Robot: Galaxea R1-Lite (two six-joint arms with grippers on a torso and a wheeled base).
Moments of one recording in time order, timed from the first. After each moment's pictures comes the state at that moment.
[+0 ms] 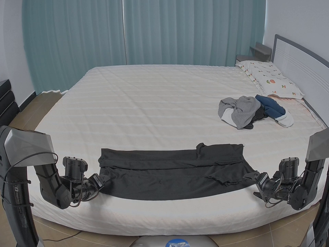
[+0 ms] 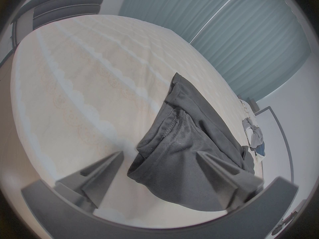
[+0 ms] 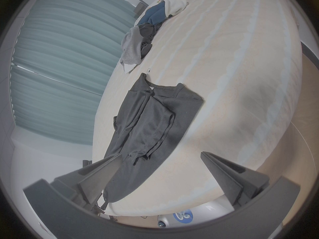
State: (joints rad) left arm -0.14 2.27 -0.47 -1.03 -0.03 -0.79; right arm 0.09 2.17 -0.21 -1.30 0.19 0.99
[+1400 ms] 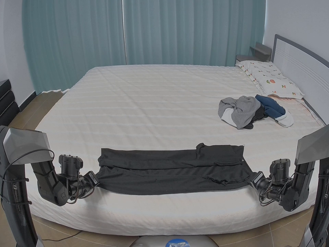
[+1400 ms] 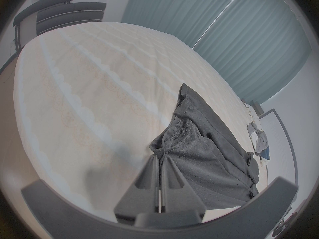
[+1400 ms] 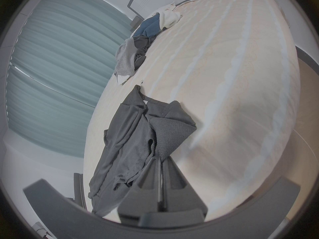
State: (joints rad) left arm -0.09 2.27 -0.49 -1.03 0.00 -0.75; right arm 0.15 2.28 -0.28 -1.36 -0.02 1.05
